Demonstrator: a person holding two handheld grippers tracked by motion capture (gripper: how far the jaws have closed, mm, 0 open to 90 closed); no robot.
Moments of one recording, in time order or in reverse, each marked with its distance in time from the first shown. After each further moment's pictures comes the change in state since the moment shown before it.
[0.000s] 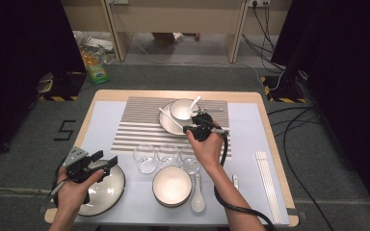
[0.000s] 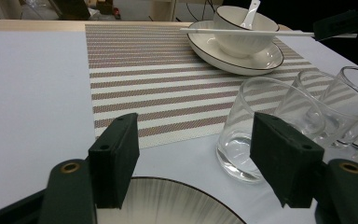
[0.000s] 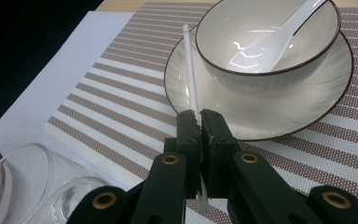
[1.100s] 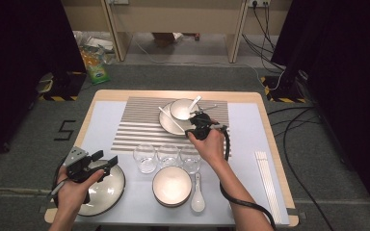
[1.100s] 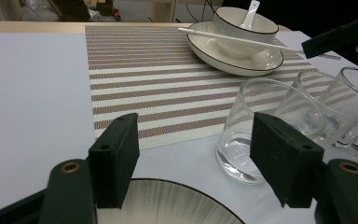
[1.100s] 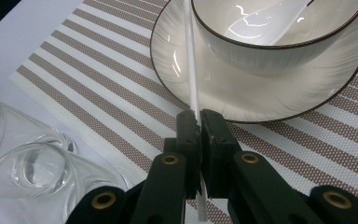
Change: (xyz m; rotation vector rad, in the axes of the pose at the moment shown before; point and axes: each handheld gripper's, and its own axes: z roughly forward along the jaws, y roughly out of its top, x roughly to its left) left arm 0.000 0.000 0.000 -0.005 0.000 0.003; right arm -0.011 0.004 0.016 0.158 -0.021 -0.132
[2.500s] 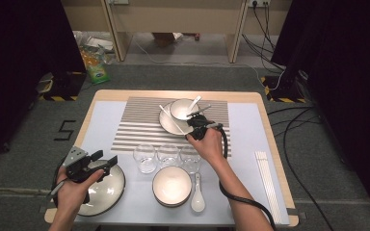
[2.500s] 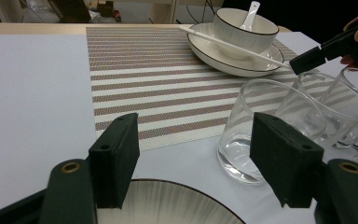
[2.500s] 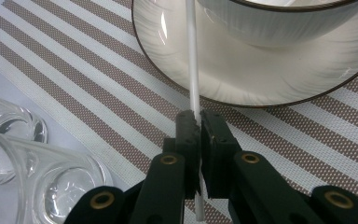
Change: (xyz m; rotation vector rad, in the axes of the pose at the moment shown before) left arm 0.001 0.000 -0.001 -0.006 0.002 0.005; right arm -0.005 0.001 0.022 0.117 -0.017 -0.028
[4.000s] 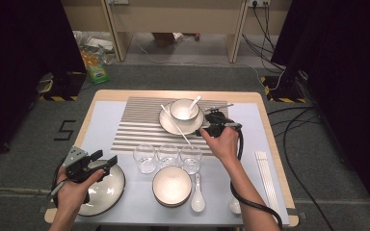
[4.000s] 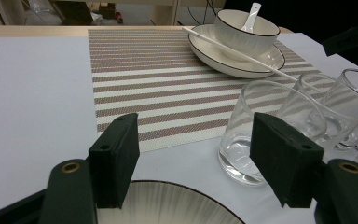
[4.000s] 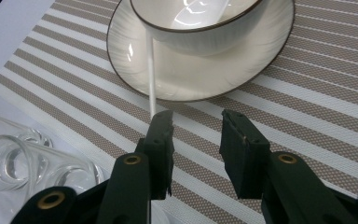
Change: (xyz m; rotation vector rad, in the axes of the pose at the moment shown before) left arm -0.001 0.001 -0.001 -0.003 0.007 0.004; right arm -0.033 -0.013 -0.043 -0.100 -0.001 0.141
